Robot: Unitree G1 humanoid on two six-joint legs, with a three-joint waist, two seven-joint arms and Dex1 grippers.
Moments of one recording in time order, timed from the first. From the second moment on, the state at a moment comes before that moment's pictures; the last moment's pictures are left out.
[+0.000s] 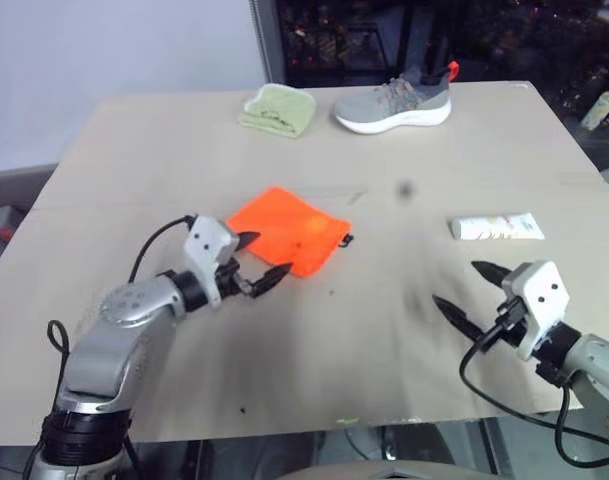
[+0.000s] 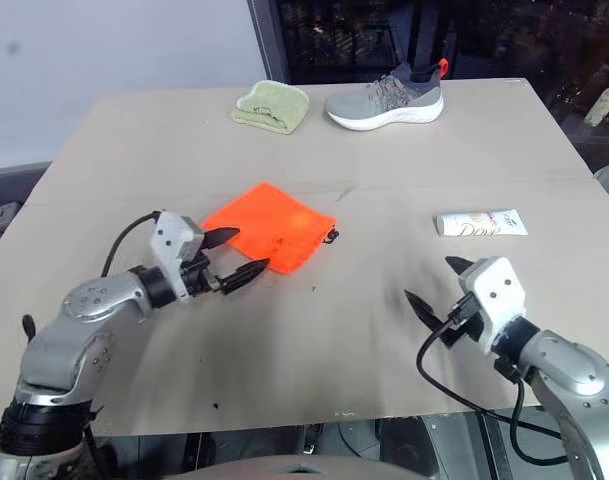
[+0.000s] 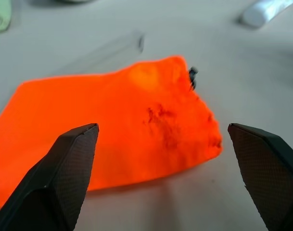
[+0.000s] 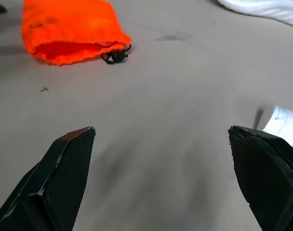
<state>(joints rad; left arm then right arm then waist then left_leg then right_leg) -0.13 0.65 0.06 -0.42 -0.40 0.62 -0.62 0.26 -0.59 -0.20 -0.83 0.44 0.60 0.49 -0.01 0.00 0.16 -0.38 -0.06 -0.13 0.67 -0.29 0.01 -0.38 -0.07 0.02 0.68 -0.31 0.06</state>
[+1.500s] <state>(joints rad) -0.11 0.61 -0.02 -0.42 -0.20 0.47 -0.59 0.26 -0.57 -0.17 -0.88 0.43 0.65 0.42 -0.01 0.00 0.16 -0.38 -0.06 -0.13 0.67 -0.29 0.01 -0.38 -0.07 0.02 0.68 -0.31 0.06</state>
